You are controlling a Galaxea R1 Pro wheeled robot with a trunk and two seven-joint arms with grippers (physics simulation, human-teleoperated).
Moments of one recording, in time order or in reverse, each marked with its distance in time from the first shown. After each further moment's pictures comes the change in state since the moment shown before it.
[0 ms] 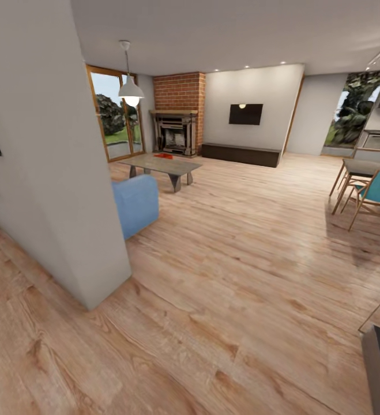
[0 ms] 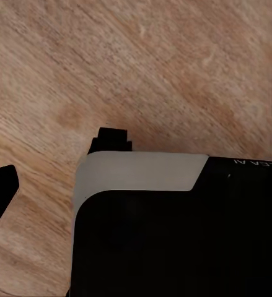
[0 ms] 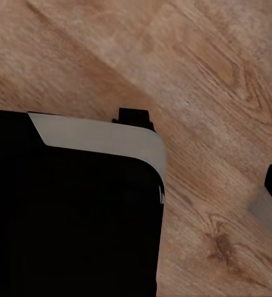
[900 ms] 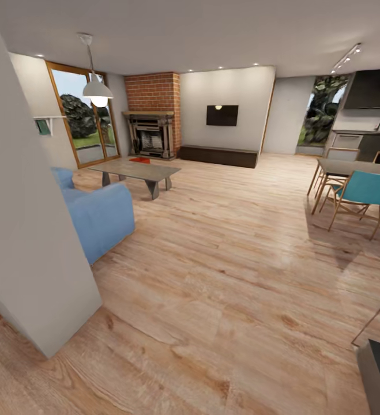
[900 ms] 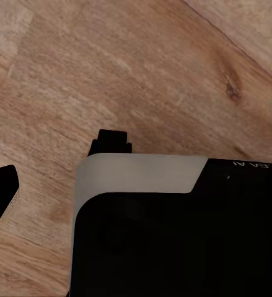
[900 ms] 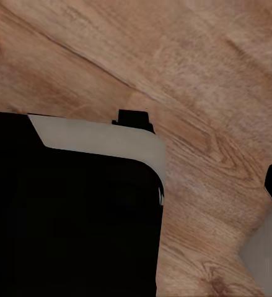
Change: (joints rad) left arm 0.000 0.000 0.000 0.000 0.000 0.000 0.000; right arm 0.000 0.000 0.000 0.000 0.000 0.001 0.000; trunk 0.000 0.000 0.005
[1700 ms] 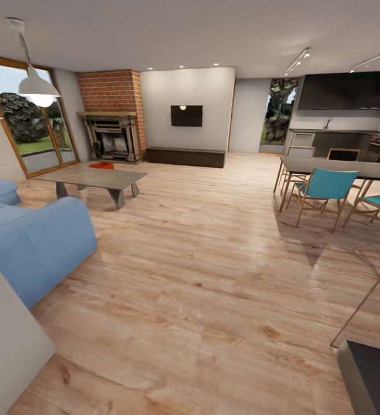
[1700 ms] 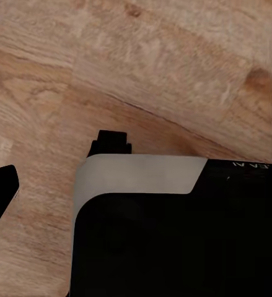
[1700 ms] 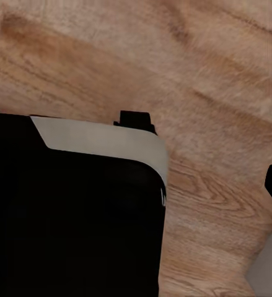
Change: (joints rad) left arm 0.000 0.000 0.000 0.000 0.000 0.000 0.000; right arm 0.000 0.003 0.000 0.000 -0.004 -0.001 0.000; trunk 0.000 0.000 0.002
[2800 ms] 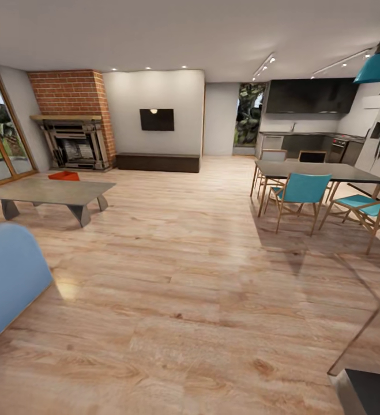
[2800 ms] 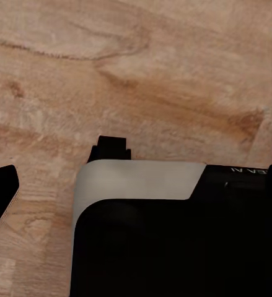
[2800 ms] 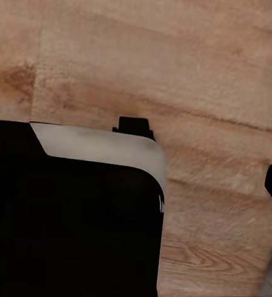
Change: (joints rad) left arm 0.000 0.000 0.000 0.000 0.000 0.000 0.000; right arm 0.000 -0.001 0.000 0.000 0.001 0.000 0.000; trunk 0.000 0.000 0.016
